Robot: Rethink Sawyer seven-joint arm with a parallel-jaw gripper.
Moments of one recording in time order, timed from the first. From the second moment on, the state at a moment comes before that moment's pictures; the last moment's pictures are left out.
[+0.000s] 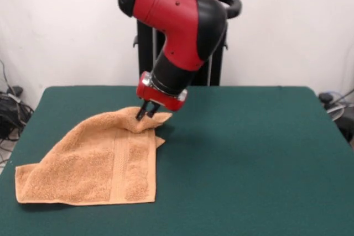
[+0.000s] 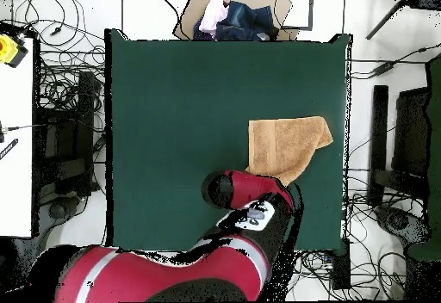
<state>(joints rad) 0.00 -0.33 -0.44 1.72 -0.10 0.21 1.73</state>
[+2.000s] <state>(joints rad) -0.31 -0.75 -0.40 2.06 -0.45 0.01 1.73</state>
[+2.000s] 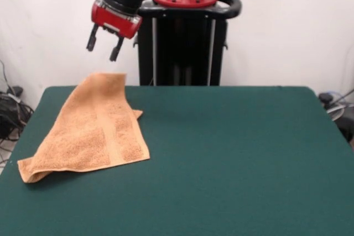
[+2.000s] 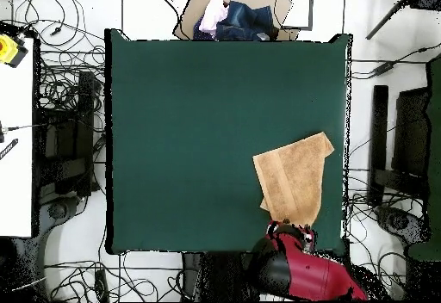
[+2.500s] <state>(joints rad) -0.31 -0.72 -0.40 2.06 -0.45 -0.03 1.73</state>
